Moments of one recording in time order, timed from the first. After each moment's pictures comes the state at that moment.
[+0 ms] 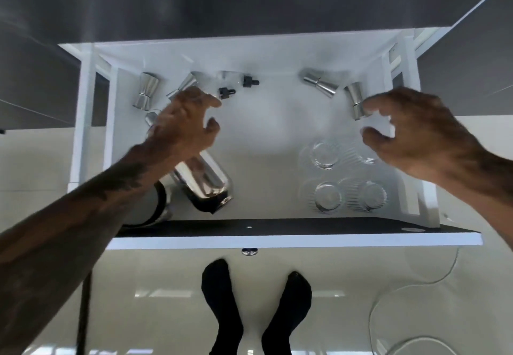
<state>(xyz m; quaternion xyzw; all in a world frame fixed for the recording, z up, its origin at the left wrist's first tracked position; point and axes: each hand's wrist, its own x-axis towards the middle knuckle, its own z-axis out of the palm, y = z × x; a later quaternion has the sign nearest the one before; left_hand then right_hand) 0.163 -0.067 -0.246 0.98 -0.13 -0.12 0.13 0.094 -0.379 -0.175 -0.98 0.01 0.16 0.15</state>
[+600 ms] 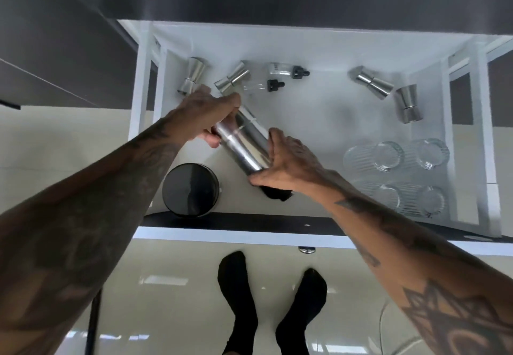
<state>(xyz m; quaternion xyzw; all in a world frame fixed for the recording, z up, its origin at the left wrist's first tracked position) 0.196 0.008 -0.260 0.81 0.20 -0.35 0.42 0.109 -0.164 -0.266 -0.90 0.02 0.34 0.27</state>
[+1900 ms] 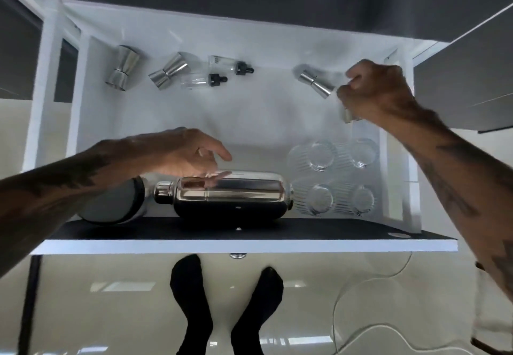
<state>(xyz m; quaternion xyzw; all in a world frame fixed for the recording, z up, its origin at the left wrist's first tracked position) 0.149 -0.053 -0.250 0.82 -0.15 -0.51 0.21 0.175 -0.357 -0.224 -0.97 0.17 0.13 0.15</state>
